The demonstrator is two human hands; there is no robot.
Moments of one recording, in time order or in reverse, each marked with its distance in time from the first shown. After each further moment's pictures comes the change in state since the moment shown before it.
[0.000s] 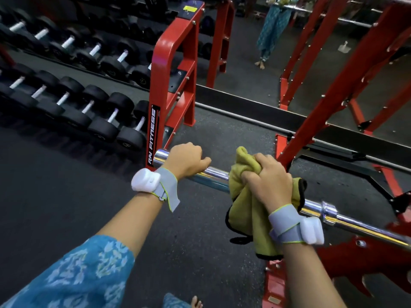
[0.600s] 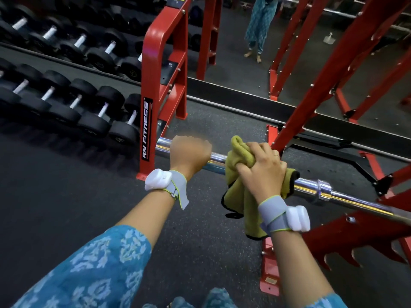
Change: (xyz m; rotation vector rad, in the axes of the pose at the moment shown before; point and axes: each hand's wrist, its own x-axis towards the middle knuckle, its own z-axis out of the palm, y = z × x) left_hand -0.020 0.009 0.024 -0.110 0.467 -0.085; right_hand -0.027 -0.014 0.017 -0.051 0.198 -0.035
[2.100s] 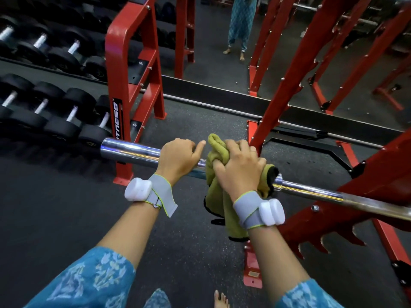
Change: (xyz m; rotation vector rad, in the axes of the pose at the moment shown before) left_hand 0.000 0.086 0.010 -0.117 -0.185 0.062; right_hand 0.005 0.048 -0.019 -0.042 0.059 0.052
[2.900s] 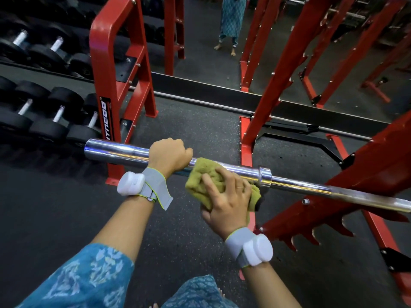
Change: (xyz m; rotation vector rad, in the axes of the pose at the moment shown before) left_hand 0.014 0.012 0.000 0.276 -0.343 -0.135; right_hand -0.068 0.041 0.029 0.000 0.213 -0.390
